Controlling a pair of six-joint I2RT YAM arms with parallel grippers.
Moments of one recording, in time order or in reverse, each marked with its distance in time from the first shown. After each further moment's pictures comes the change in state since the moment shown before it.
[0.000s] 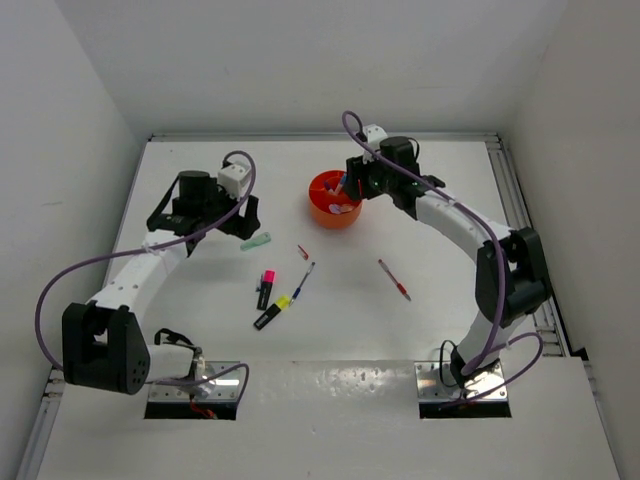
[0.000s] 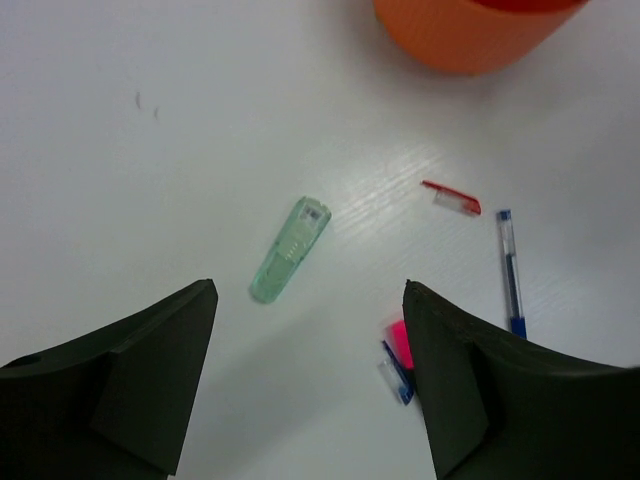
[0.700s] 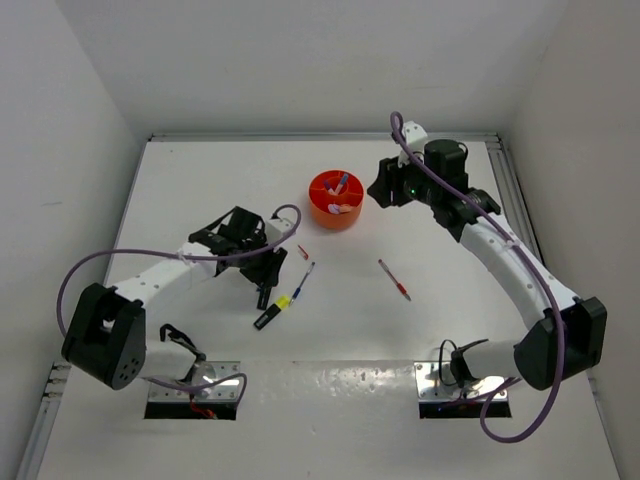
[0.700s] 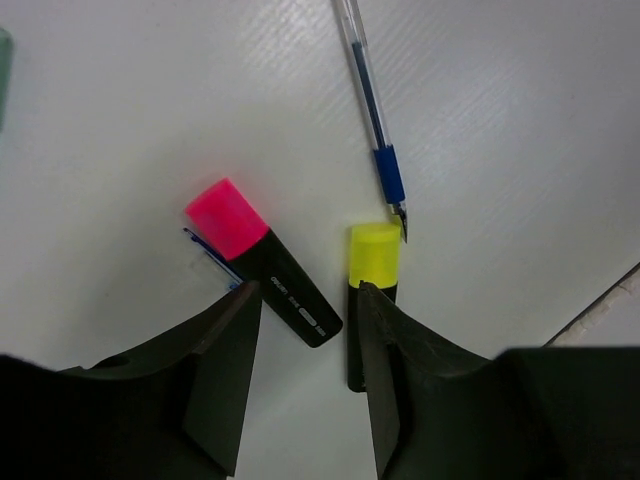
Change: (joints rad) left arm -0.295 0.031 -0.140 -0.227 -0.048 -0.015; right arm -0.057 -0.390 -0.081 -0.209 -0.089 -0.009
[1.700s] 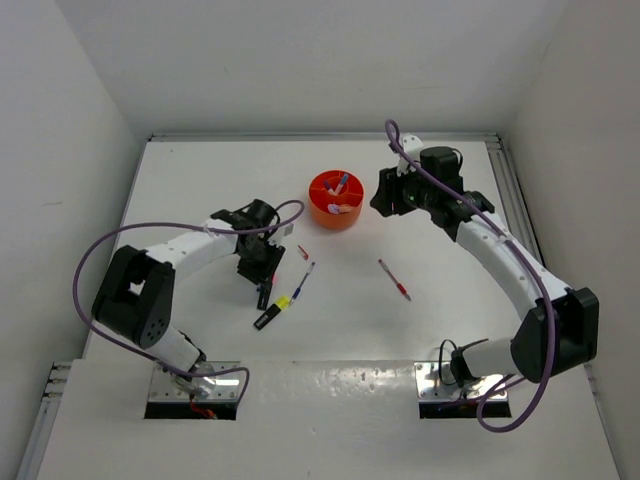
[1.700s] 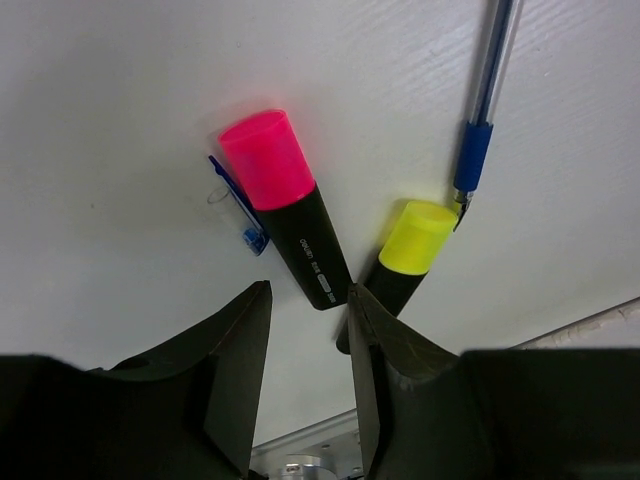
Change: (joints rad) left arm -0.023 0.248 0.185 -0.246 -0.169 -0.209; right arm -0.023 0.033 -0.059 -0.046 0.002 0.000
